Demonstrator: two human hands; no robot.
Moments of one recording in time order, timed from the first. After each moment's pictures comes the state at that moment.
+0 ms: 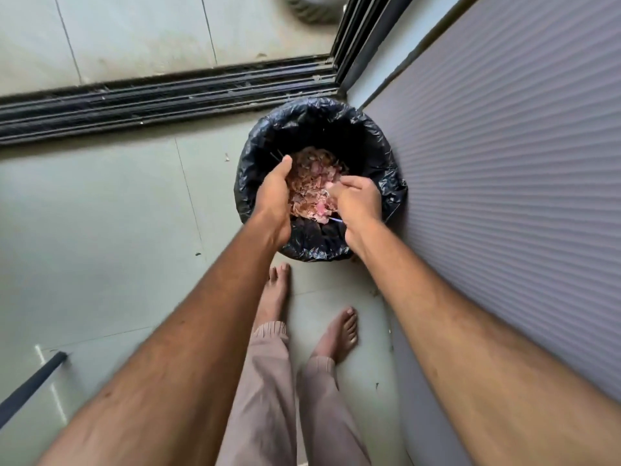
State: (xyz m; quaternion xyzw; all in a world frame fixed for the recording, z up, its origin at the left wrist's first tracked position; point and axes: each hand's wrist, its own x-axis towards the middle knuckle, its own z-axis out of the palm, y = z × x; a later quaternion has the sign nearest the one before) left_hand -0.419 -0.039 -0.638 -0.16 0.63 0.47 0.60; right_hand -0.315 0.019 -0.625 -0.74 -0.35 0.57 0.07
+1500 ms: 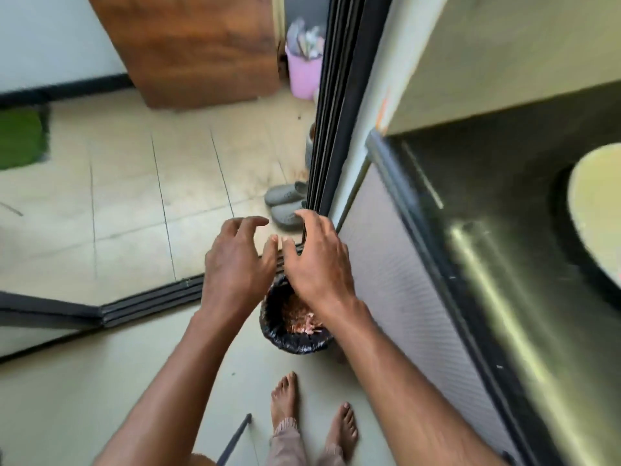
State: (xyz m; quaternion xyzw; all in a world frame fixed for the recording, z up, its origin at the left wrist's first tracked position) left_hand -0.464 -0.041 -0.148 0.42 0.85 0.25 0.20; right_hand -0.352 0.018 -0.147 -0.51 -0.78 0.32 0.16
